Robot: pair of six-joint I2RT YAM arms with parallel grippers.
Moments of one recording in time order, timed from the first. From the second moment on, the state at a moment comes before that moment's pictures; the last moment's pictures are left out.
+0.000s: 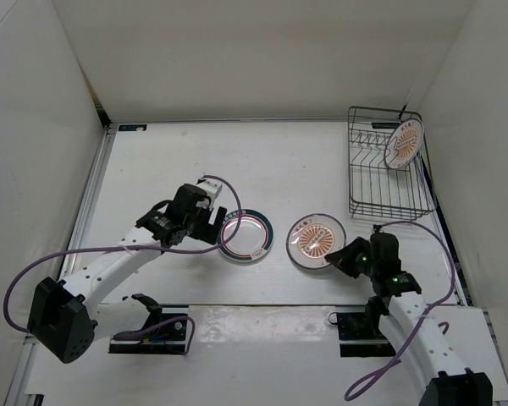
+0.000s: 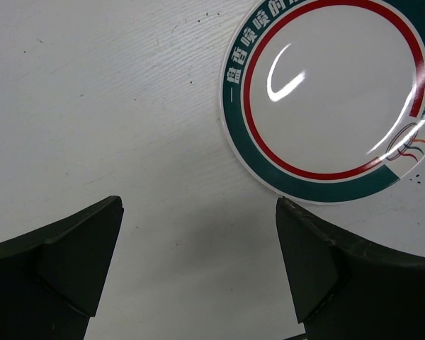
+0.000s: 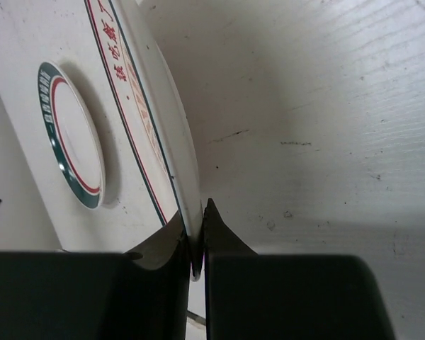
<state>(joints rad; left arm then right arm) -0.60 1.13 0.81 -0.54 -0.17 -0.08 0.16 0.56 0.18 -0.37 -0.32 0.87</state>
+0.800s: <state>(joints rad) -0.60 1.14 0.82 -0.55 -0.15 -0.09 0.16 0.52 0.17 -0.54 -0.24 1.18</state>
